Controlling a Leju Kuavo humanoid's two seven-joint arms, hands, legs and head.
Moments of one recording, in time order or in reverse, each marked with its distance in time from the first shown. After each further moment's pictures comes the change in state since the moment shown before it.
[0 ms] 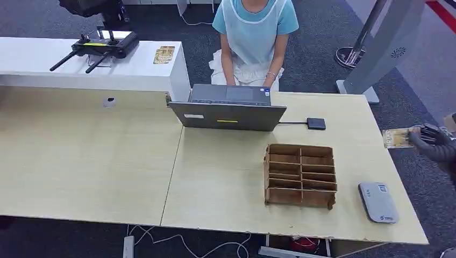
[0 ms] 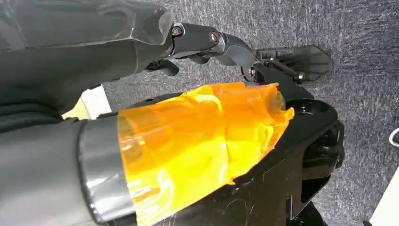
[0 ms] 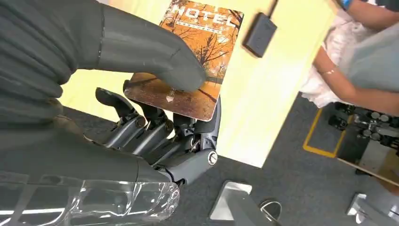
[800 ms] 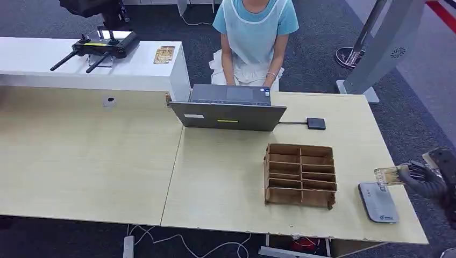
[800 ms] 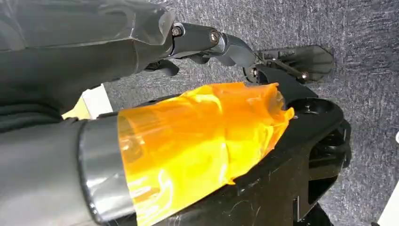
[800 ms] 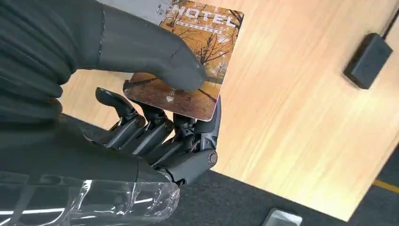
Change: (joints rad) left arm 0.001 0.004 0.004 0.000 -0.027 -0.003 0.000; right arm 0.202 -0.012 0.026 -0.010 0.019 -0.015 -0.023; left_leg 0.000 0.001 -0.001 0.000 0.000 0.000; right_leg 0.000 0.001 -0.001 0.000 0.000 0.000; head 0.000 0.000
